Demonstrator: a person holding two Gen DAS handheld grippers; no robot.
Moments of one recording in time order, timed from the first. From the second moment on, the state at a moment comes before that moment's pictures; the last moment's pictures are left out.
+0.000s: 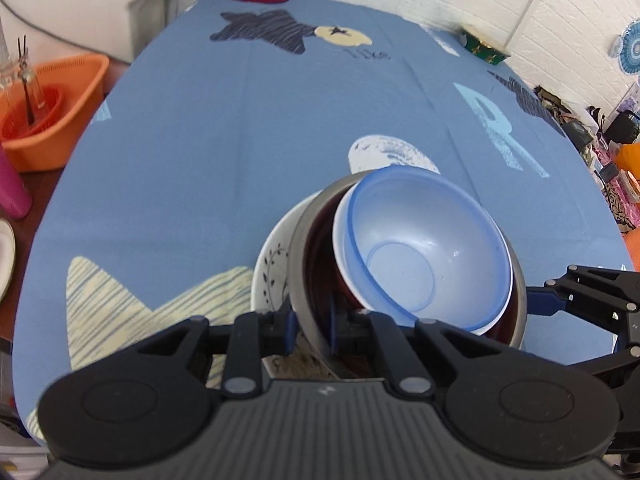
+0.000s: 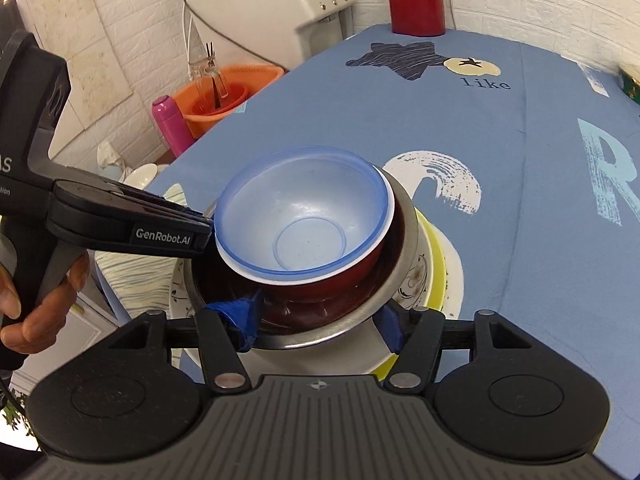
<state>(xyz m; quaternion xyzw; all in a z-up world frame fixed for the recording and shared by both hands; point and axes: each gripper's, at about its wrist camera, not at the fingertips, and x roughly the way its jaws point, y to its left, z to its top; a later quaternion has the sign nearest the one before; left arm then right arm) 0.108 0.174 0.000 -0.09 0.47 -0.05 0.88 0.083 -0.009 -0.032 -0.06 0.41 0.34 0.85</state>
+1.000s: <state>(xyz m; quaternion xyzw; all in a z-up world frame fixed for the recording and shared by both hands) 0.097 0.170 0.017 -0.06 0.42 -0.01 0.91 0.075 -0.032 -0.026 0.05 0.42 0.34 0.84</state>
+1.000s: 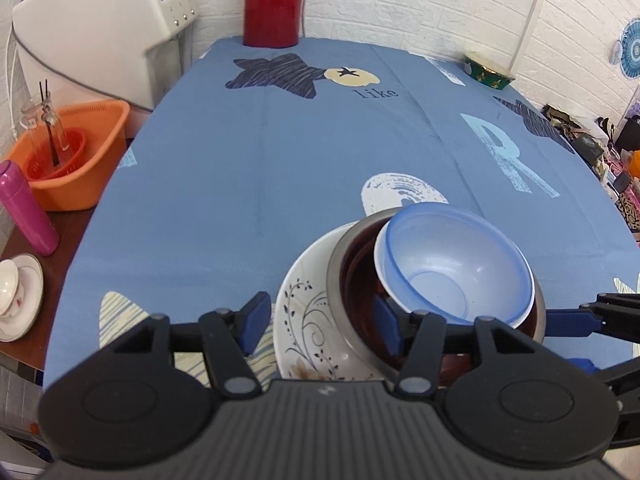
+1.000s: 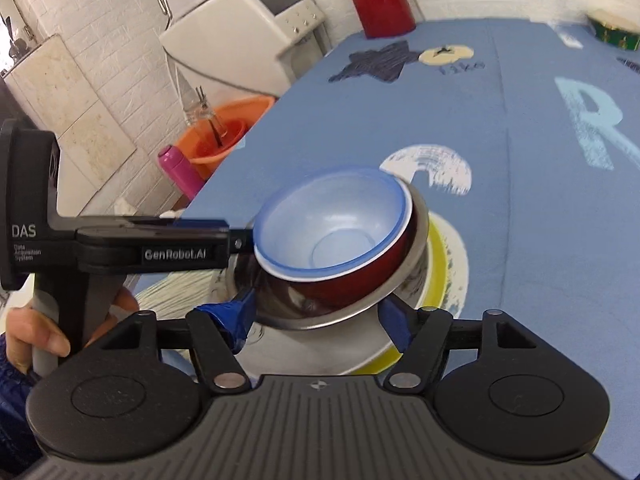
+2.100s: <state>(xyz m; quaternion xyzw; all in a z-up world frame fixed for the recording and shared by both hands) 0.054 0.071 0.054 -0.06 0.33 -0.06 0.94 0.023 -0.130 -0.038 0.11 0.28 0.14 0.94</state>
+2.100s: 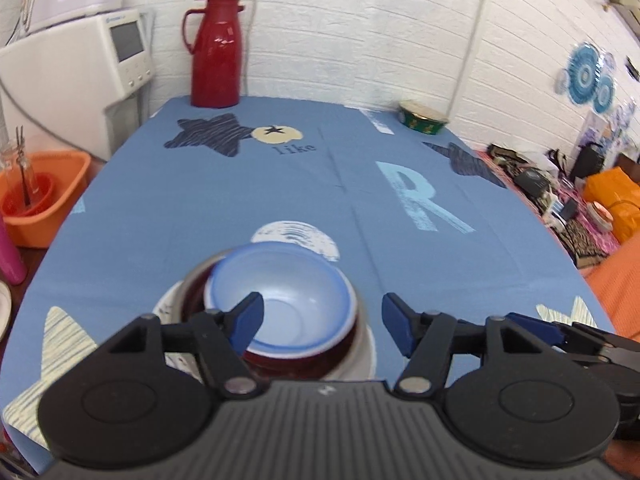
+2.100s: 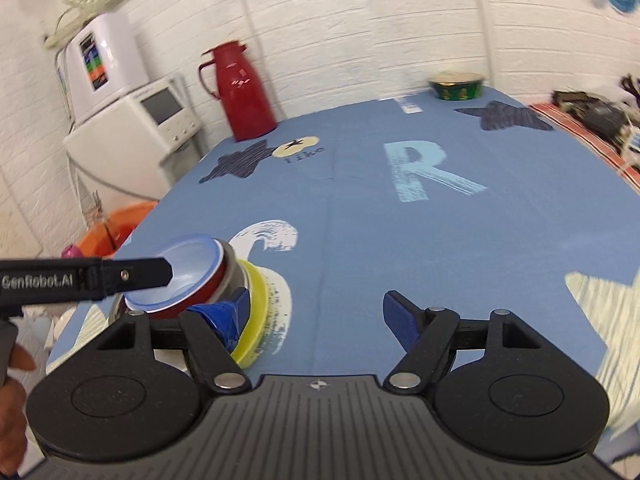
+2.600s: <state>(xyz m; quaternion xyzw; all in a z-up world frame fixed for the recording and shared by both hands) -0.020 0.018 -0.010 0.00 0.34 -0.06 0.94 -0.027 -0.147 -0.081 0.13 0.26 0.09 0.95</state>
